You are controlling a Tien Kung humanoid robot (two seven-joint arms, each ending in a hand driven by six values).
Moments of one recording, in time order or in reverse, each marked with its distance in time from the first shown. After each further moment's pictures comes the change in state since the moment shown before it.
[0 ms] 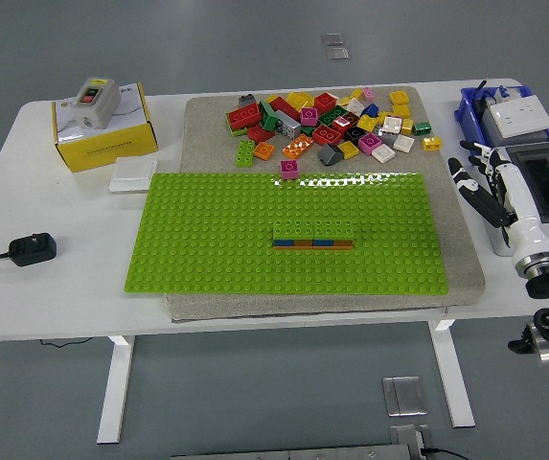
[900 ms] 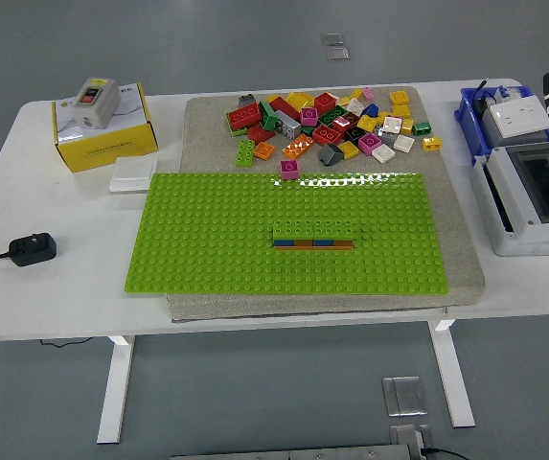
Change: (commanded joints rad) left arm -0.082 0.018 -0.071 0.000 0.040 -0.002 -0.019; right arm 0.010 -0.015 0.265 0.058 0.057 0.000 0.124
